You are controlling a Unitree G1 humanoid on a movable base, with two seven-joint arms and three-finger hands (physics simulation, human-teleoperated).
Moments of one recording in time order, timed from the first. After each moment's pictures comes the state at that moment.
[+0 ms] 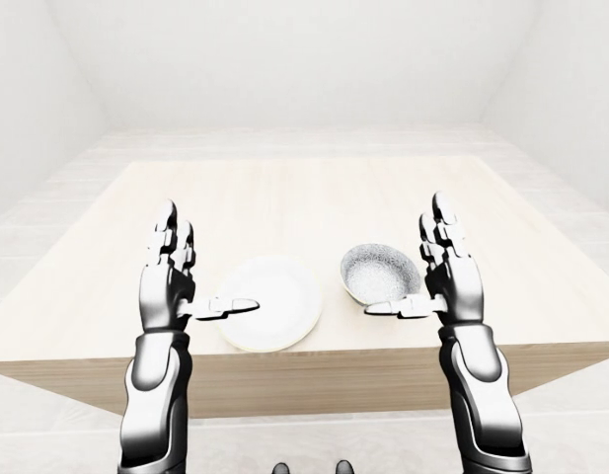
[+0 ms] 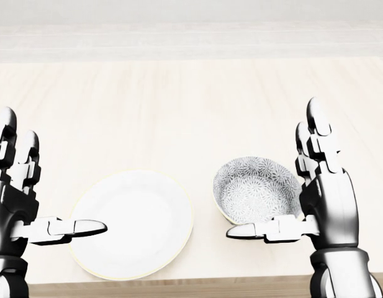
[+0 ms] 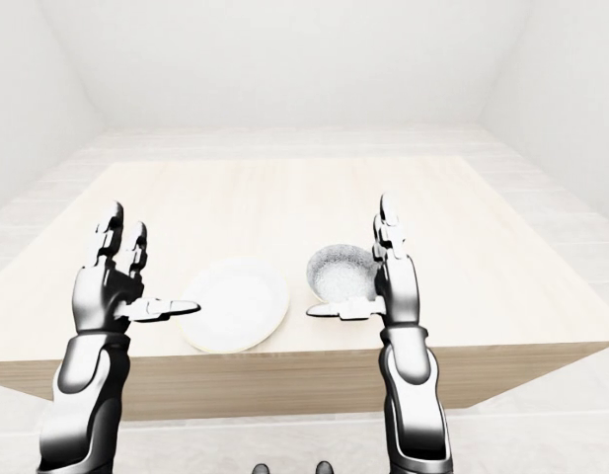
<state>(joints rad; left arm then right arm) -0.01 0.07 0.17 -0.37 -0.13 0.09 -0.07 0.02 -0.04 -0.06 -0.42 -0.04 0.09 0.05</state>
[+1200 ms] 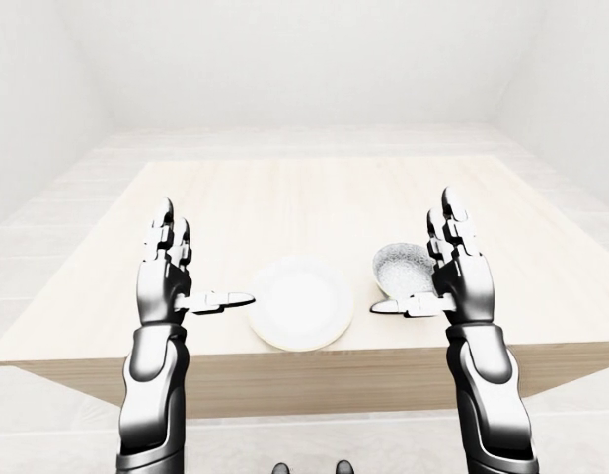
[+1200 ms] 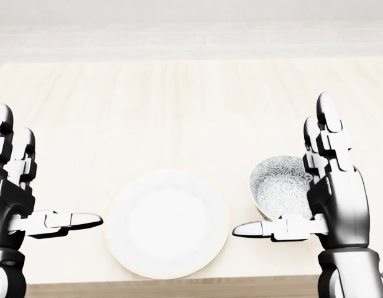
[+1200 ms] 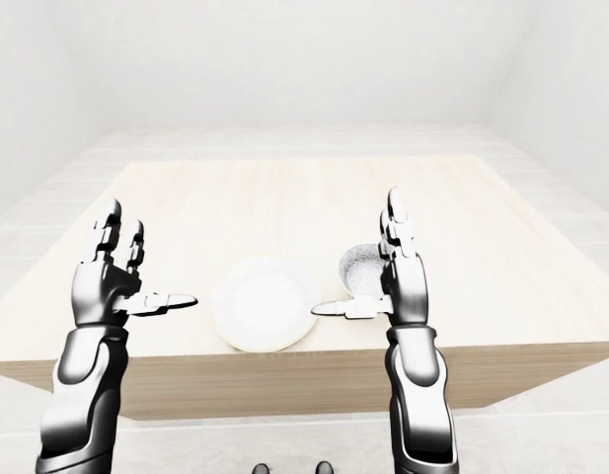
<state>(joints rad) -0.05 0.09 0.20 -0.32 -0.13 0.09 -0.07 0.02 -0.04 -0.09 -0.46 -0.03 0.09 0.07</state>
